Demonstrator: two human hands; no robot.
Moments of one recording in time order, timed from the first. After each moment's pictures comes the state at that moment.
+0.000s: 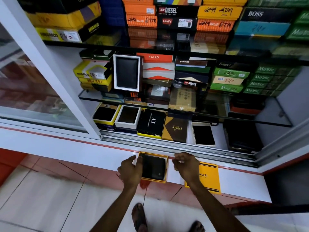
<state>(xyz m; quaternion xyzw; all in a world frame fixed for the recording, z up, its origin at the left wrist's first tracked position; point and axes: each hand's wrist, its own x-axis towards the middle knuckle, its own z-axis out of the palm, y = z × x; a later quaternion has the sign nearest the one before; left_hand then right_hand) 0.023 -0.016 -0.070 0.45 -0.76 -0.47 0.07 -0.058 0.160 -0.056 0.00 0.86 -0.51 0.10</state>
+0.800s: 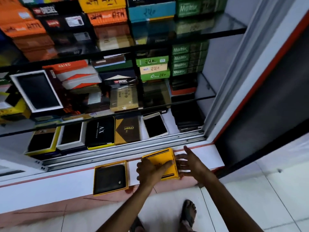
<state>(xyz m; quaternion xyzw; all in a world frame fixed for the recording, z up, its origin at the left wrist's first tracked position) -0.049 0.168 -0.048 0.30 -0.85 -0.39 -0.20 -0.084 0.346 -0.083 0.24 0.61 -0.66 0.35</state>
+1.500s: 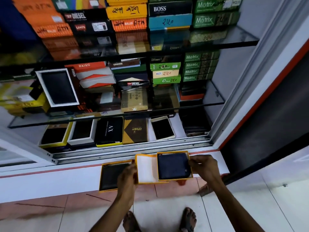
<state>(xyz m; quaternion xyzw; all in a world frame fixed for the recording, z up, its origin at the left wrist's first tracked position) 0.001 0.088 -0.069 0.38 -0.57 -0.73 -0.02 -0.068 0.357 -0.055 0.12 0.88 -0.44 0.10</state>
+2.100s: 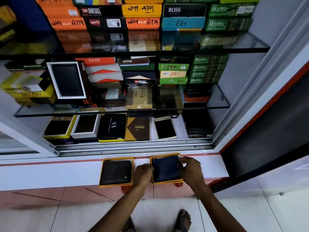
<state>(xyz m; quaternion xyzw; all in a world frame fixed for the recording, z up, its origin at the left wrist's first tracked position) -0.025 0.125 -0.066 0.36 -0.70 -0.60 -0.15 -0.058 0.302 -0.059 0.09 0.92 -0.38 0.10</state>
